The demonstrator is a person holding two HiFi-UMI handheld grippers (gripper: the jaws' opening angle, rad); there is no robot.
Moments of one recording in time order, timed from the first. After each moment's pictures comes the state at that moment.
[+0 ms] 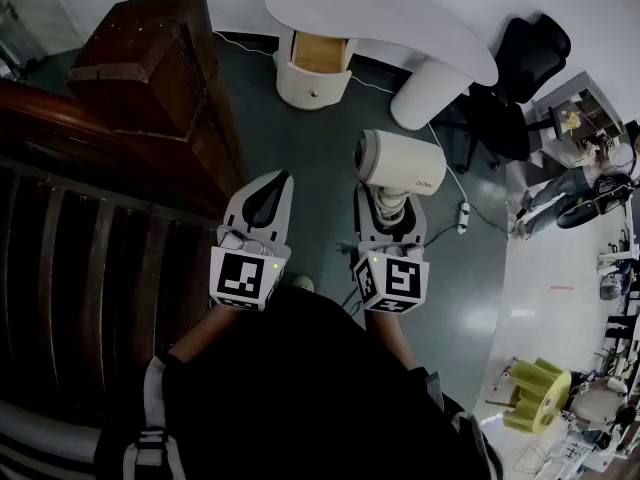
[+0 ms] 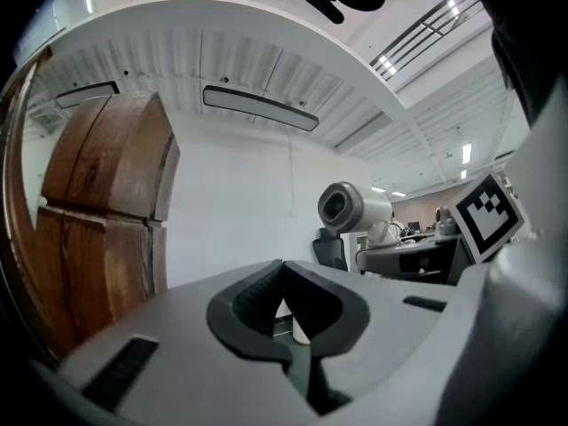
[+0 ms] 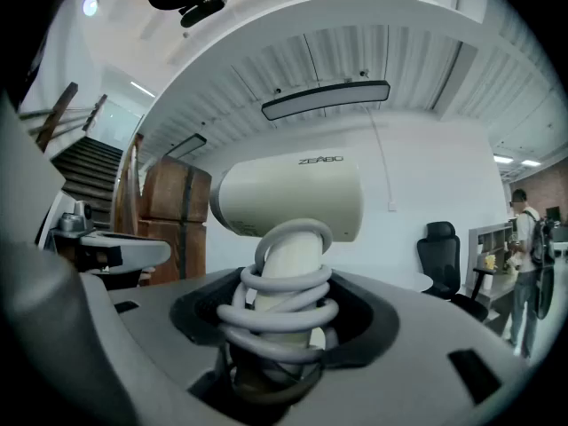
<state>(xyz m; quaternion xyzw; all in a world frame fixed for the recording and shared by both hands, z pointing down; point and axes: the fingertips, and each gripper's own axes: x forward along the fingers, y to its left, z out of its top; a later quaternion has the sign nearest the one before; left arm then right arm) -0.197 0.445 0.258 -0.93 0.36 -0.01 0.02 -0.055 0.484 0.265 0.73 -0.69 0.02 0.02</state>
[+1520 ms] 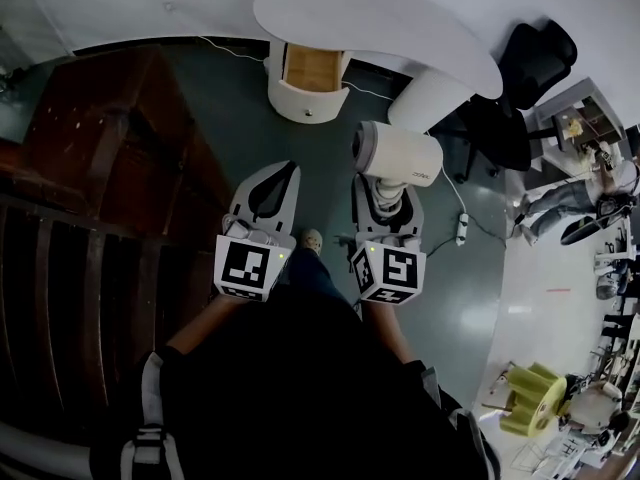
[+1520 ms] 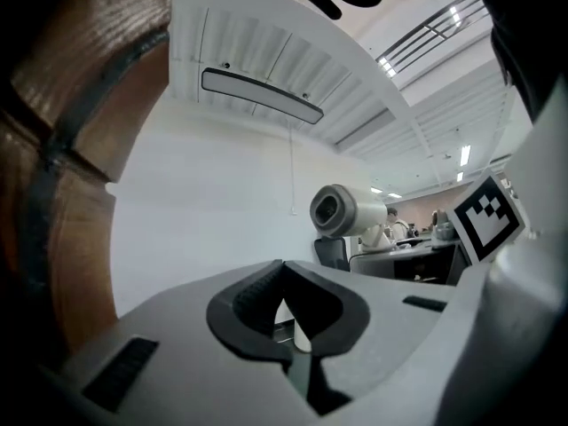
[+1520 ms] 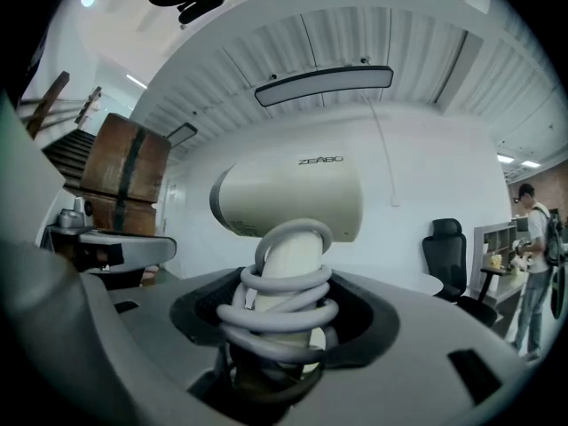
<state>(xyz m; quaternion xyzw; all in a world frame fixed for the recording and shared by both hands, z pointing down) -0.143 0.314 0.282 -0.94 0.34 0.00 0.01 -0.014 0.351 0.294 0.73 -0.68 0.02 0.03</state>
